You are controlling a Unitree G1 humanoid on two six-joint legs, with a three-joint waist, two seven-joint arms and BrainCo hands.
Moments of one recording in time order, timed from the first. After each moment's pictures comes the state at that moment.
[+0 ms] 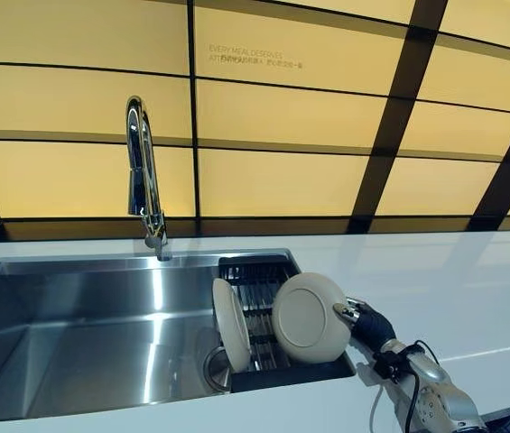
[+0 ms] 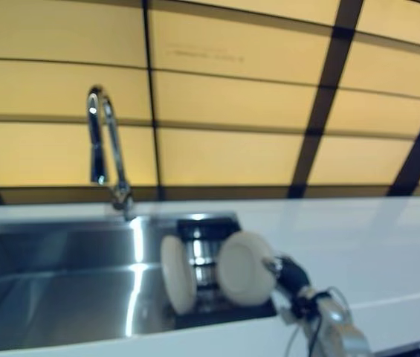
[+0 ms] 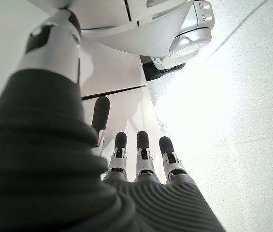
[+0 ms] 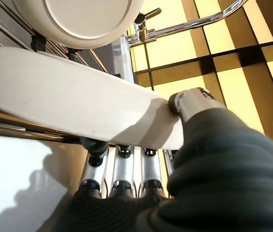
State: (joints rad) left arm 0.17 0.31 -0.24 1.20 -0.13 0.02 0.05; right arm -0.06 -0.44 0.10 0.26 0.64 0.05 0.35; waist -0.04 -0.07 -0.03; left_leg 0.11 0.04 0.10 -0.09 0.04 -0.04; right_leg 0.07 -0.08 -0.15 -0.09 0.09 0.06
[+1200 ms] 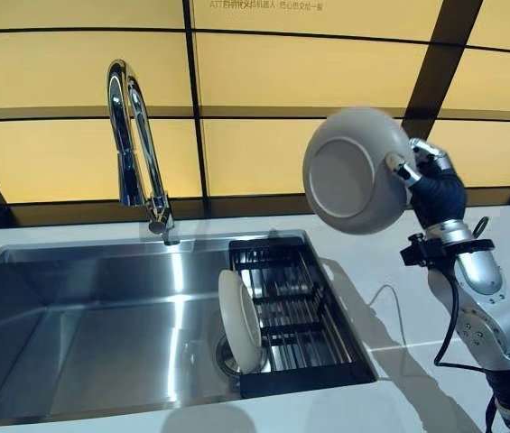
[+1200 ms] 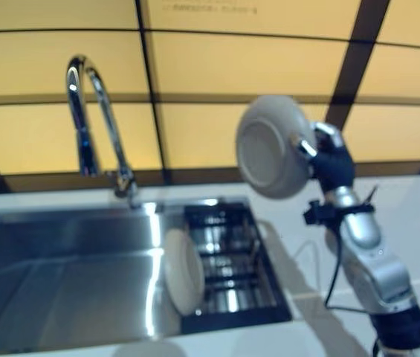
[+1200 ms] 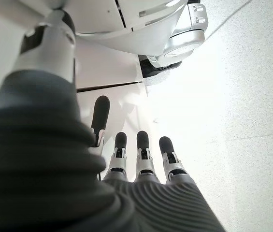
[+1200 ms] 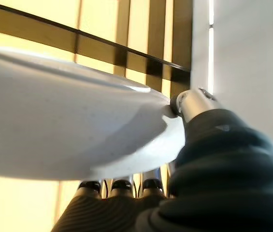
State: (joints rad) left arm 0.17 0.29 -0.21 1.16 -0.12 -0.03 0.06; right arm -0.40 -0.76 0.00 -0.37 0.71 0.05 -0.27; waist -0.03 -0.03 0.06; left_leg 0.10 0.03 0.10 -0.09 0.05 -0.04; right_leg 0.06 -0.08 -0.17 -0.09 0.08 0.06
